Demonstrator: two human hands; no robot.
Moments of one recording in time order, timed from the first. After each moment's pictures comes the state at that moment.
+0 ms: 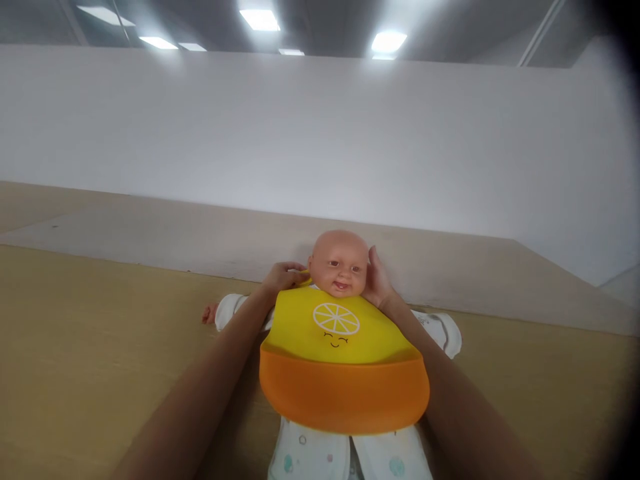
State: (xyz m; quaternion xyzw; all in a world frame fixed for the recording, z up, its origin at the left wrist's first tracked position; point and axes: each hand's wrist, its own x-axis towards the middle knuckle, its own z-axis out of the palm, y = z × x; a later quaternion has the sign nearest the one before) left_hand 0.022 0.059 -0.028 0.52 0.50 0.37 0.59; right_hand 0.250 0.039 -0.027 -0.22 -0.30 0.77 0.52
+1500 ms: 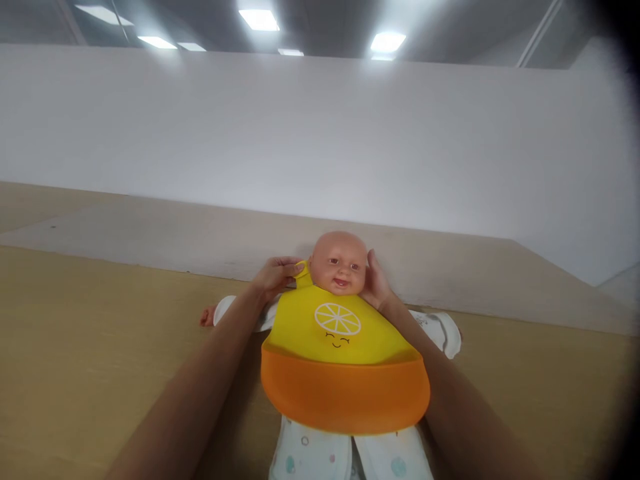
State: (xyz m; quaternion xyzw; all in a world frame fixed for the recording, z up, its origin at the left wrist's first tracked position) left_hand 0.007 0.065 -0.025 0.47 0.37 0.42 0.68; right_hand 0.248 0.038 -0.034 -0.21 -0.31 0.78 0.51
